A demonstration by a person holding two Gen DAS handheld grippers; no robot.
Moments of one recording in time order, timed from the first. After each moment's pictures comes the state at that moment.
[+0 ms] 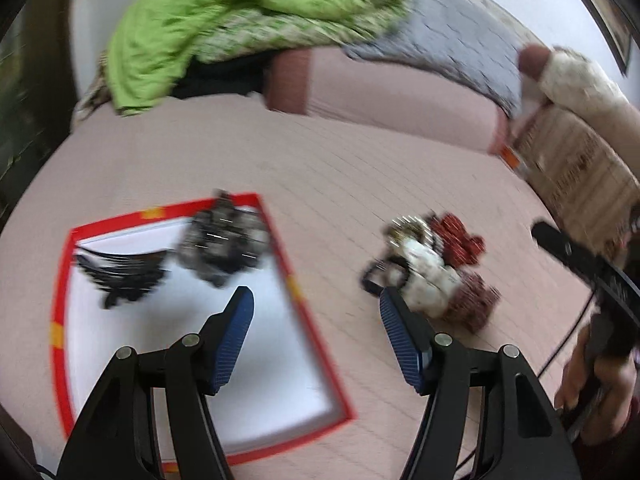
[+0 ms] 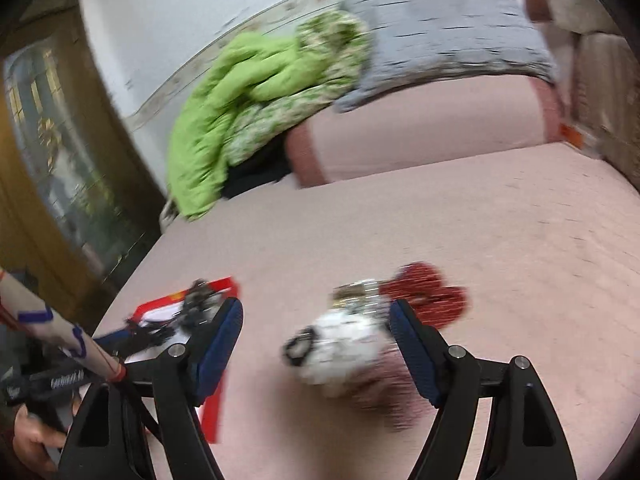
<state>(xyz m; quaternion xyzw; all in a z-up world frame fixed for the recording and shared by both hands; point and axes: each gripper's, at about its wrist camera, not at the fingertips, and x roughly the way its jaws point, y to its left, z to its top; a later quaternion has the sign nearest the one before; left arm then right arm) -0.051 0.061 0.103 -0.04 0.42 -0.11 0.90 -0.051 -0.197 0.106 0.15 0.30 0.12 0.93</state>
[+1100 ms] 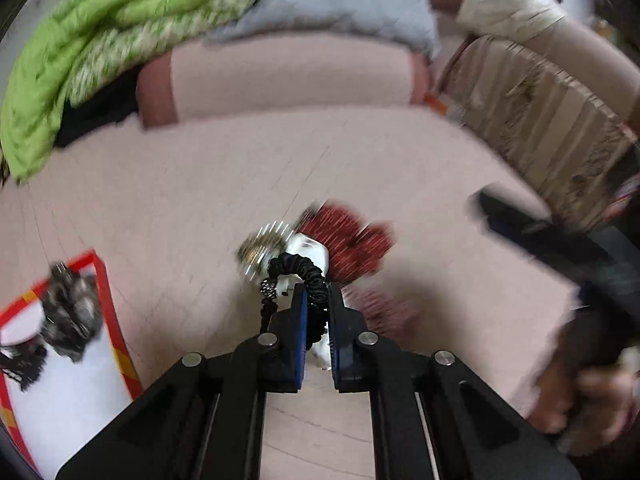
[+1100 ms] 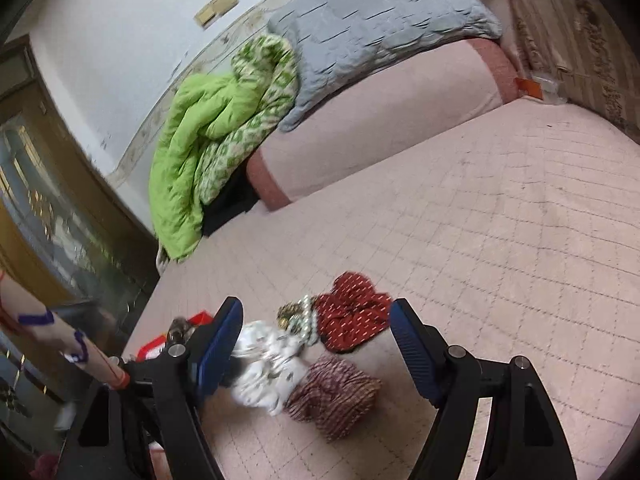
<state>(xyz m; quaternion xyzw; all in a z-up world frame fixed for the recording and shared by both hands) -0.027 -0.094 0.105 0.03 0.41 -0.22 0.88 -0.054 -0.289 0.082 0.26 0.29 0.10 0.92</state>
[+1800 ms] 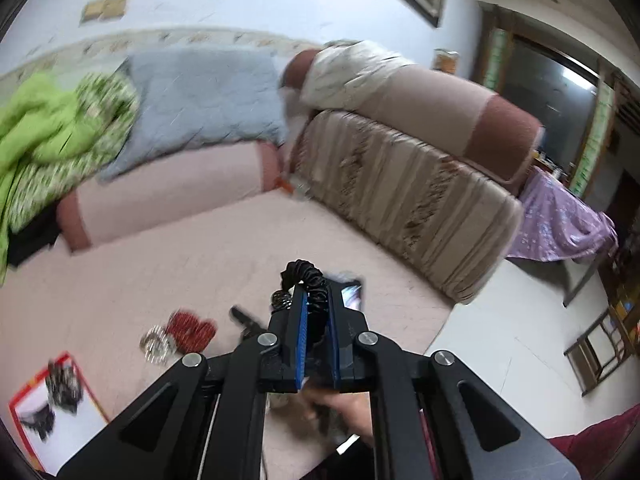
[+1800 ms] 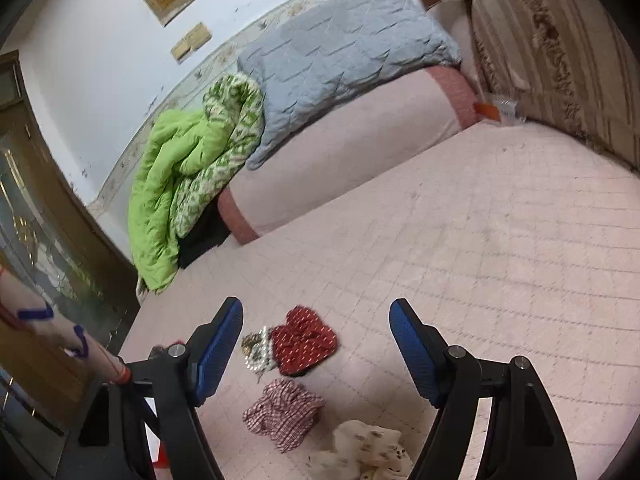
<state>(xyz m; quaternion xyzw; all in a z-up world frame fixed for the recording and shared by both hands) -0.152 -0.166 0.298 0.03 0.32 -0.38 0.87 -0.069 -0.328 0.094 0.26 0.26 0.06 0.93</state>
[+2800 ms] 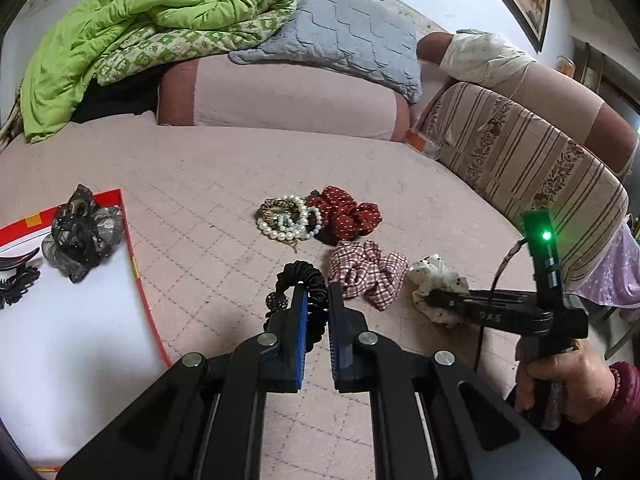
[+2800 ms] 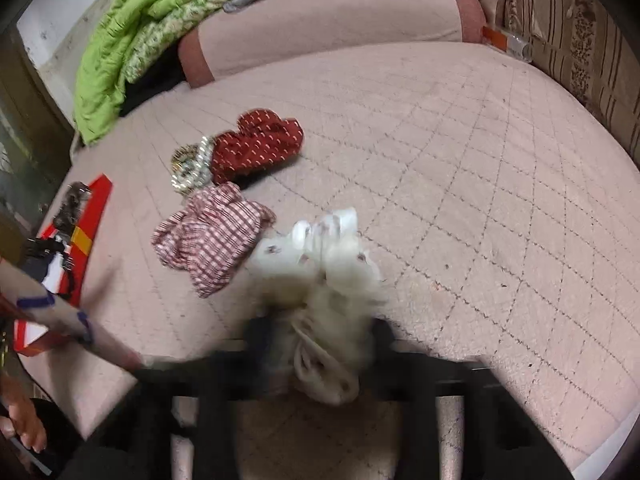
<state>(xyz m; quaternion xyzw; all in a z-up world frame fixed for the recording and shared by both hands) -0.102 -0.017 0.060 -0.04 0.35 -0.25 0.90 -0.085 -0.269 0.001 0.11 0.47 0.01 0.88</state>
